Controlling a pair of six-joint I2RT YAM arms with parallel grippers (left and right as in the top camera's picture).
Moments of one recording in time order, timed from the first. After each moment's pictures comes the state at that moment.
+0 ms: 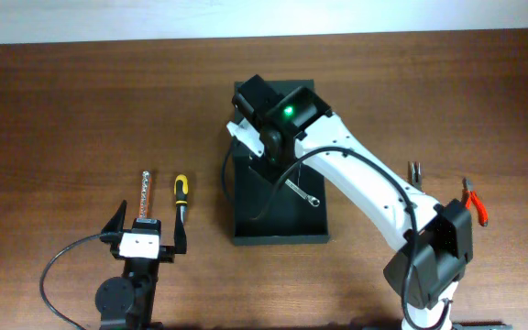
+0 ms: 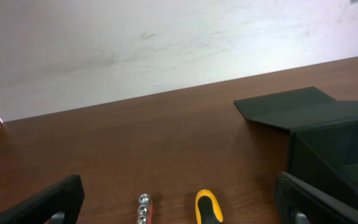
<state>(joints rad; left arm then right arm) 0.04 0.01 0.01 -0.07 0.09 0.16 0.68 1.98 1.89 -1.32 -0.03 -0.21</state>
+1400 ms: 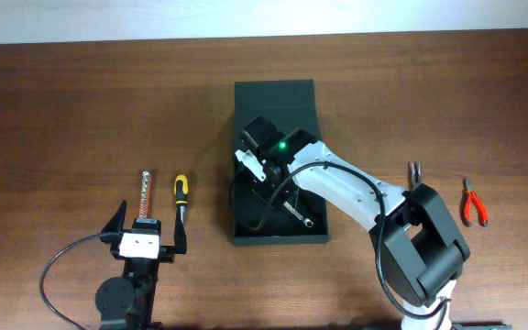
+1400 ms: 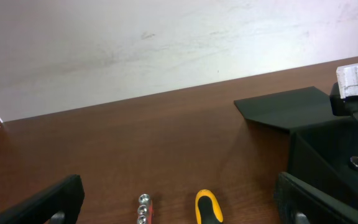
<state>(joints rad) 0.04 0.01 0.01 -0.07 0.09 0.16 0.68 2.00 1.48 -0.91 -0.05 -0.13</state>
